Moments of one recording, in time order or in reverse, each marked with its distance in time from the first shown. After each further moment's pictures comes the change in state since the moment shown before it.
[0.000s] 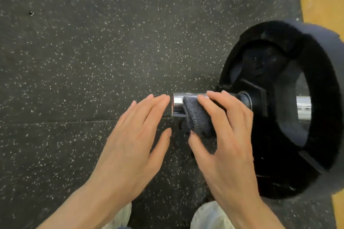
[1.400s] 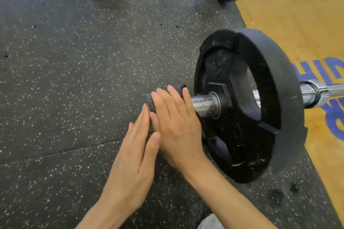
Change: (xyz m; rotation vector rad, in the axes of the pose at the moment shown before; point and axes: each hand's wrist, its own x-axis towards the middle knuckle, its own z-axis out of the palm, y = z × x) left_hand -0.004 -0.004 0.060 -0.469 0.118 0.010; right_hand 0.024 0.021 0.069 -0.400 0.211 -0.202
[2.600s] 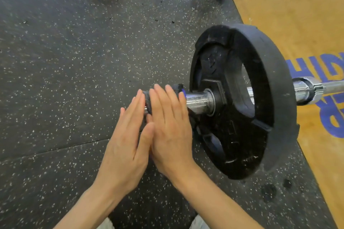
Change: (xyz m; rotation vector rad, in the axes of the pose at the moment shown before) left_hand 0.020 -0.004 0.002 0.136 0.036 0.158; right_hand -0.011 -0.008 -0.001 0.088 0.004 0.106
